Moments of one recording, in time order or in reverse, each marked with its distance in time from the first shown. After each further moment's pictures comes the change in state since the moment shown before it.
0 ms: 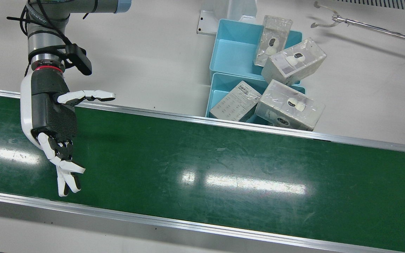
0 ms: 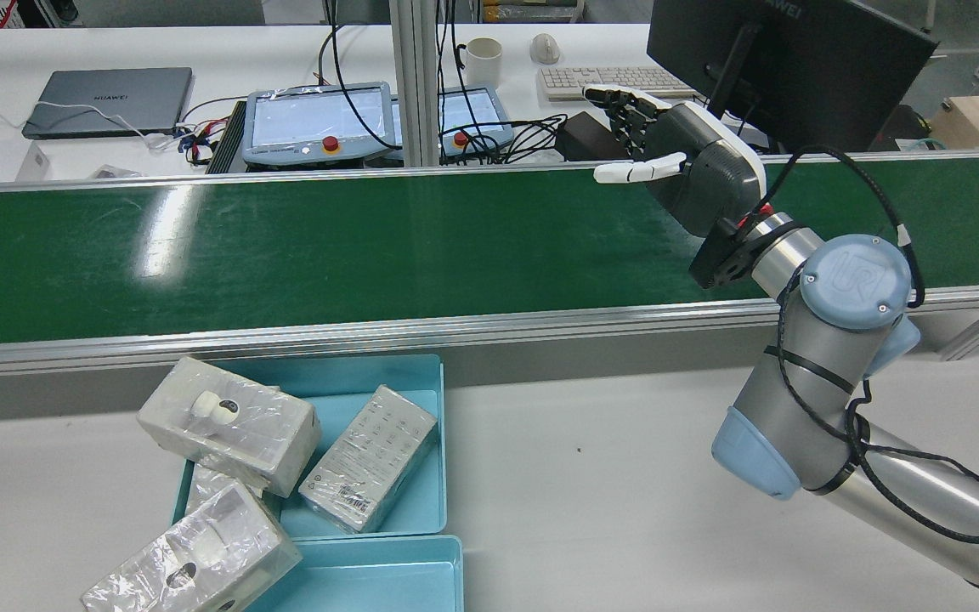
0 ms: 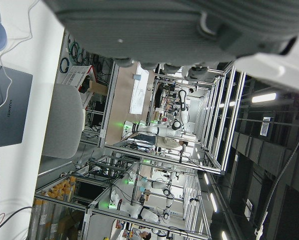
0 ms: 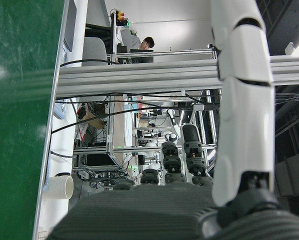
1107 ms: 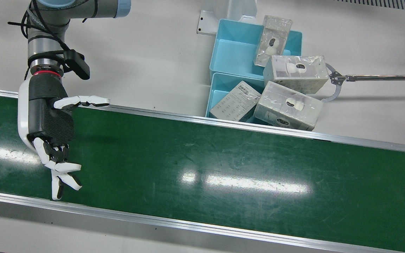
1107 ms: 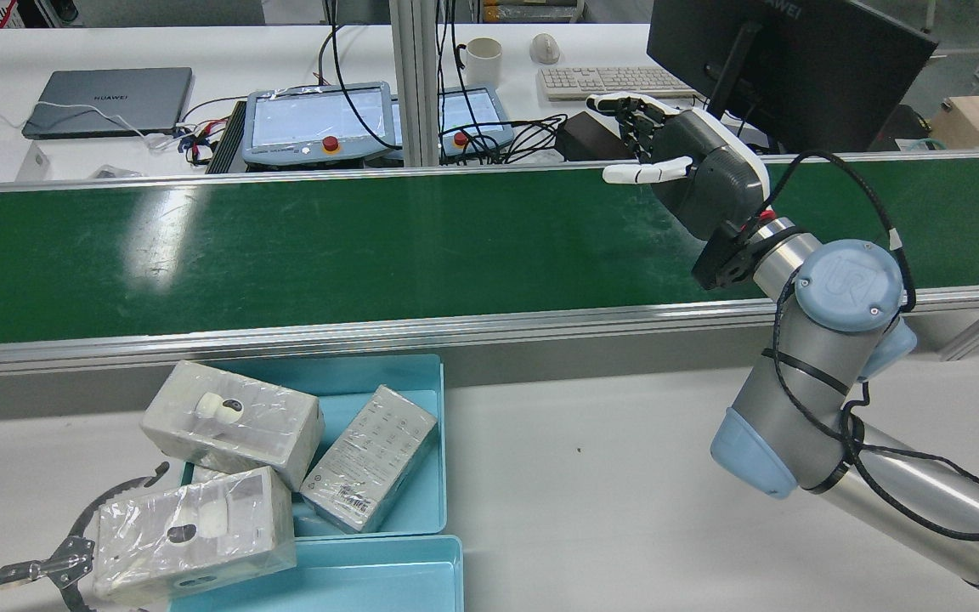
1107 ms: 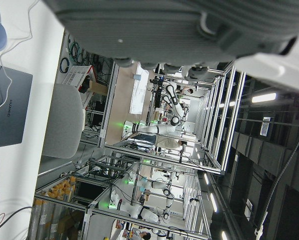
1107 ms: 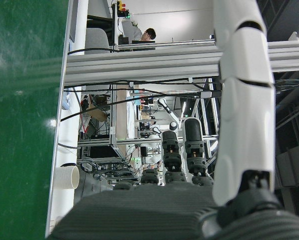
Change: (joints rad) left arm 0.000 0.000 0.000 0.000 0.000 0.000; right arm -0.002 -0.007 -0.030 0.009 0.026 0.021
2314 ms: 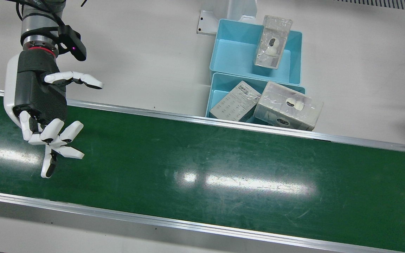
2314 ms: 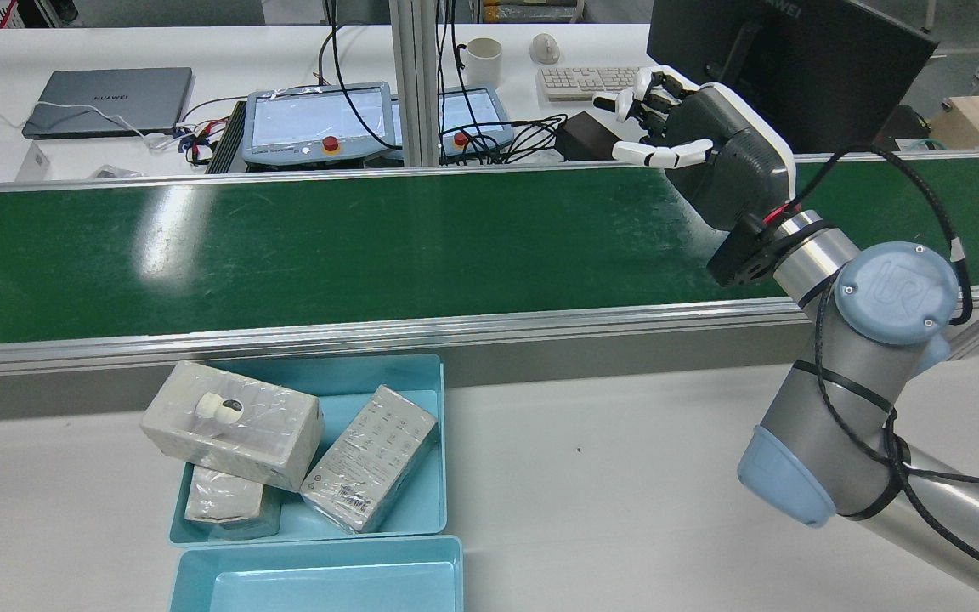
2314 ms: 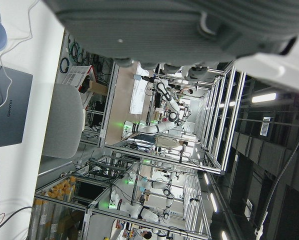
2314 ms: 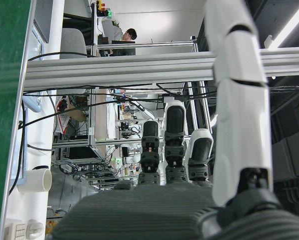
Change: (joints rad) left arm 0.000 0.000 0.000 0.000 0.000 0.000; right arm -0.005 -0.031 0.140 -0.040 0.041 -0.036
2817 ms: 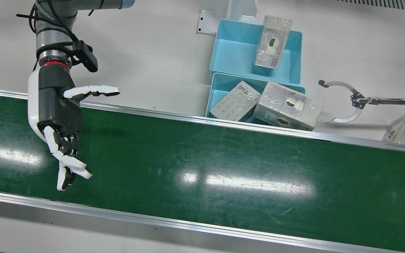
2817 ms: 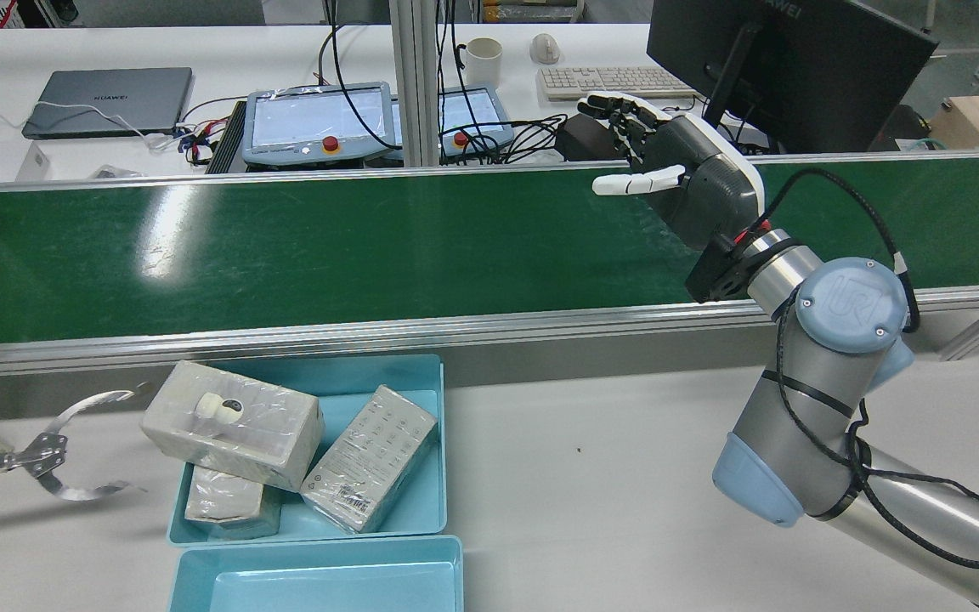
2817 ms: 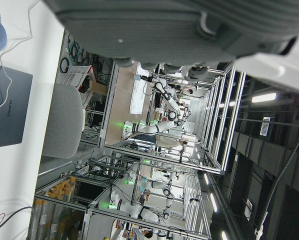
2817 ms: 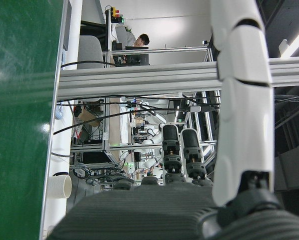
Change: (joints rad) left arm 0.000 0.000 0.000 0.000 0.000 0.000; right arm -0.032 0.017 -0.087 0.041 -0.006 0.009
